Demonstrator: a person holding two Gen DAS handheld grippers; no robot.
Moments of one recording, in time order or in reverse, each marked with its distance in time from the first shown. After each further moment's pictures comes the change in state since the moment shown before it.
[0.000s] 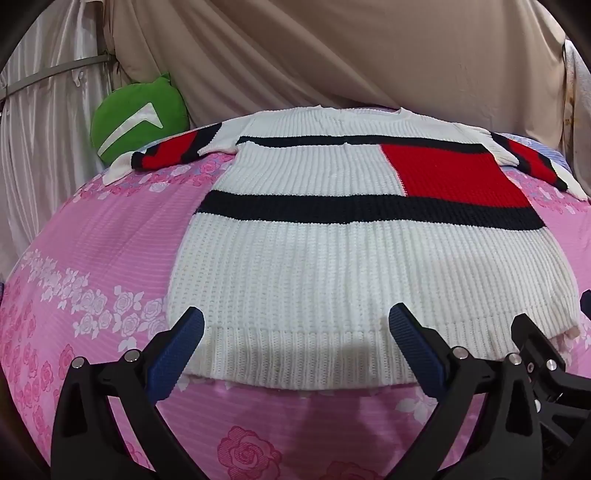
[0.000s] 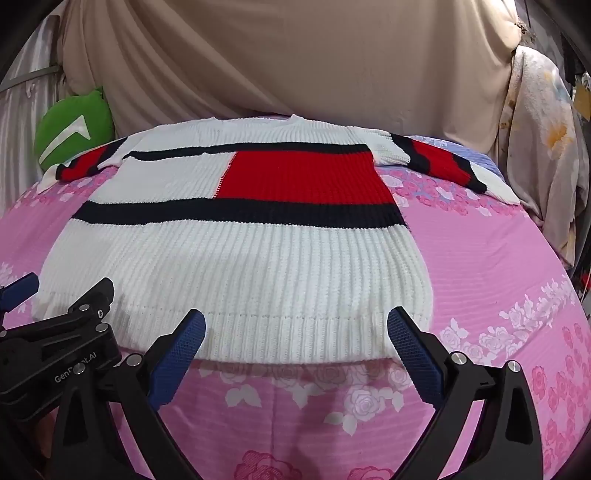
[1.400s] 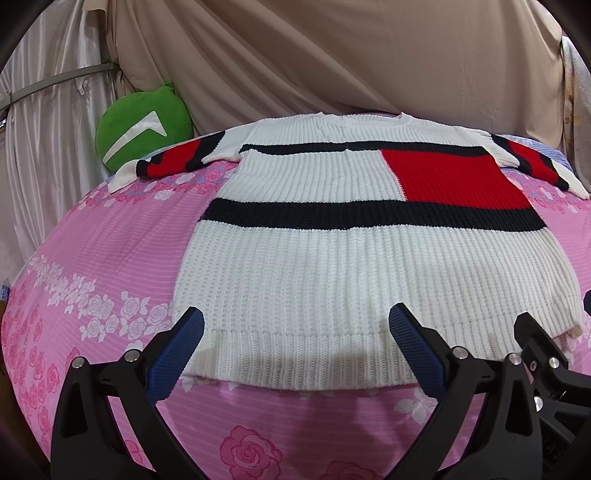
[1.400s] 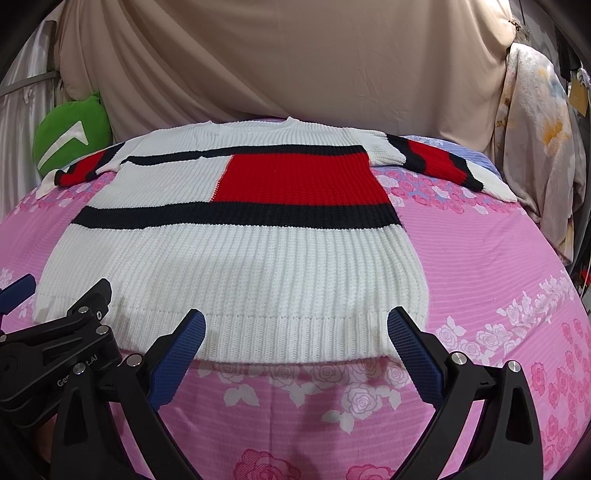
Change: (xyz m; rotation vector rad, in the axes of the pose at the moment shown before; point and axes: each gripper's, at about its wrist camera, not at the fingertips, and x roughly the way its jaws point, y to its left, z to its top) left arm -0.006 -0.001 0.007 0.010 -0.019 0.015; right arm -0.003 -0.002 -0.005 0.011 0.000 0.000
